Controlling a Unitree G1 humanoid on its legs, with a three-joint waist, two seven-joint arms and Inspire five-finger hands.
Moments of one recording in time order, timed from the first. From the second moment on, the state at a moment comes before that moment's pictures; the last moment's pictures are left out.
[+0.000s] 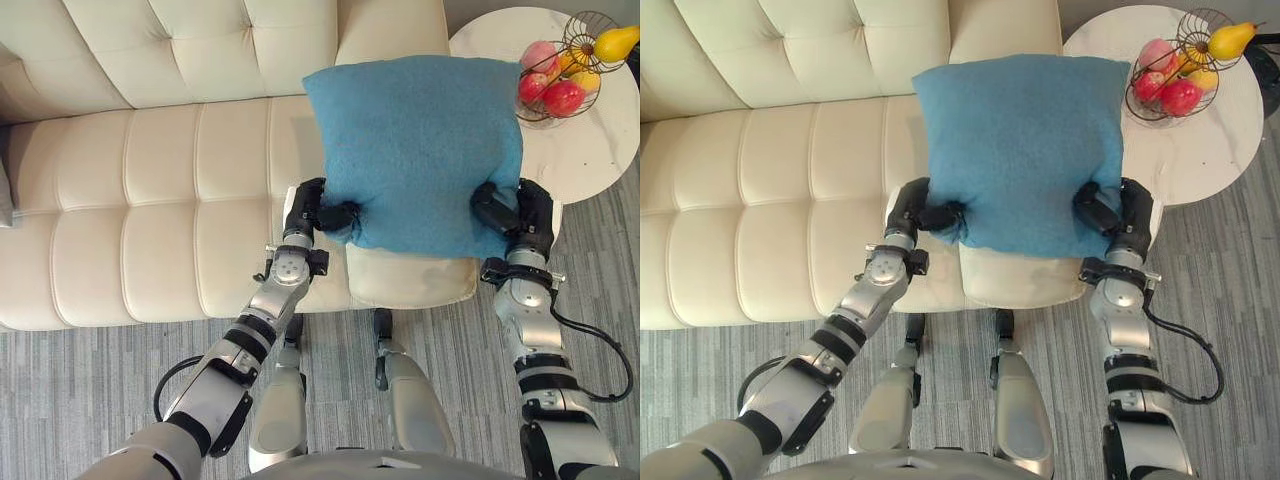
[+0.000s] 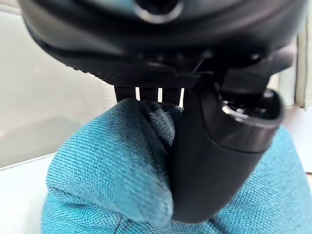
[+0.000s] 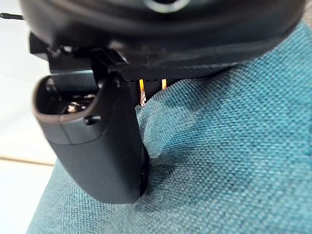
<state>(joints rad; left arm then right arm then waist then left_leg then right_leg) -0.58 0.13 -0.41 0.55 -0.33 -0.06 0.34 -0.30 -0.34 -0.11 0.38 0.20 -0.13 -0.32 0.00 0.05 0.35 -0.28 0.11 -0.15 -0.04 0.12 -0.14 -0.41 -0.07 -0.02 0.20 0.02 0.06</state>
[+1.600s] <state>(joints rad) 0.19 0.12 -0.33 0.07 -0.31 -0.10 0.27 0.18 -0.02 -0.07 0.13 0.06 -0.09 -0.27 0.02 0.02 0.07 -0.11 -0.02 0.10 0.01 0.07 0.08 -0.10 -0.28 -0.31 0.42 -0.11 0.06</state>
